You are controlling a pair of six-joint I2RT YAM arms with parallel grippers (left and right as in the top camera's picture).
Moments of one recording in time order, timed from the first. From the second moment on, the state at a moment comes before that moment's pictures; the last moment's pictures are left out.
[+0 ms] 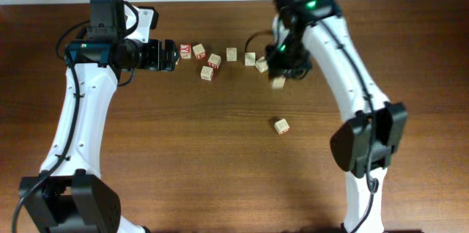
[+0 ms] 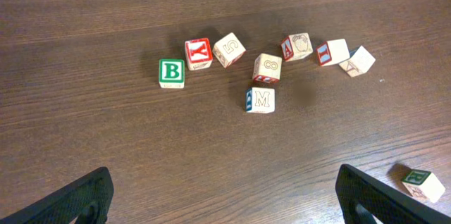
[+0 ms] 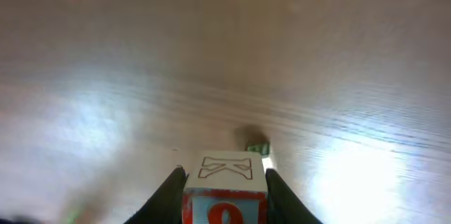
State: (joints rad) left arm 0.00 1.72 1.60 -0.85 0.28 0.09; right arm 0.33 2.21 2.21 -1.52 -0.19 0.22
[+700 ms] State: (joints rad) left arm 0.00 1.72 1.60 -0.85 0.28 0.09; right arm 0.47 2.23 1.76 -1.30 -0.15 0.20
